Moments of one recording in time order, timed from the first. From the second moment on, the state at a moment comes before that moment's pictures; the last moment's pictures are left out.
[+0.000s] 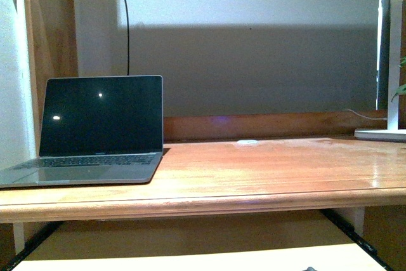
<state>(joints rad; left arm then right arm) -0.01 0.01 0.01 0.00 0.00 -0.01 0.00 0.00 0.02 0.00 0.00 0.00</state>
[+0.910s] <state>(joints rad) -0.01 0.00 0.01 0.00 0.00 -0.01 0.24 0.45 0.27 0.17 0.27 0.21</state>
